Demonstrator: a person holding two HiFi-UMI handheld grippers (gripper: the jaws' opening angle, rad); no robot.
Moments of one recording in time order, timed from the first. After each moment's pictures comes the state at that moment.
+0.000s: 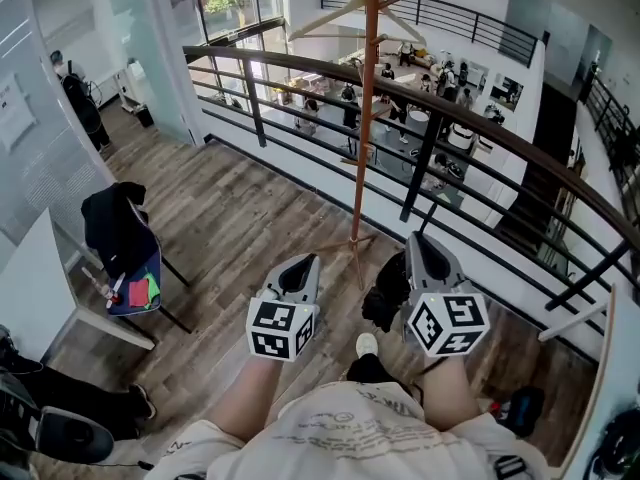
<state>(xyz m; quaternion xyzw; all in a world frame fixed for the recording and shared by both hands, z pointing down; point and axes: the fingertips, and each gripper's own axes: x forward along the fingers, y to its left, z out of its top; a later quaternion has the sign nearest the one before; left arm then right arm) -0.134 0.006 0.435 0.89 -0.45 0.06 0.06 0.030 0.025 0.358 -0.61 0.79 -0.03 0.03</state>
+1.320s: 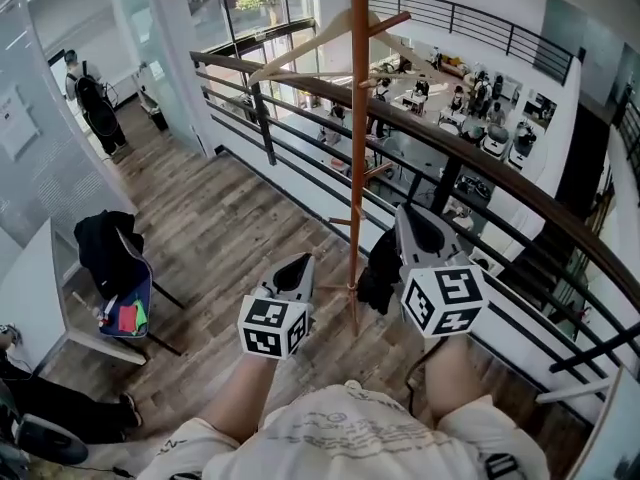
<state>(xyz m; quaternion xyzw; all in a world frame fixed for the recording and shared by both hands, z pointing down) -0.023 -0.259 0.425 0.86 -0.50 0.07 0.07 0.126 -0.281 0.308 -0.54 0.84 0.02 0.02</state>
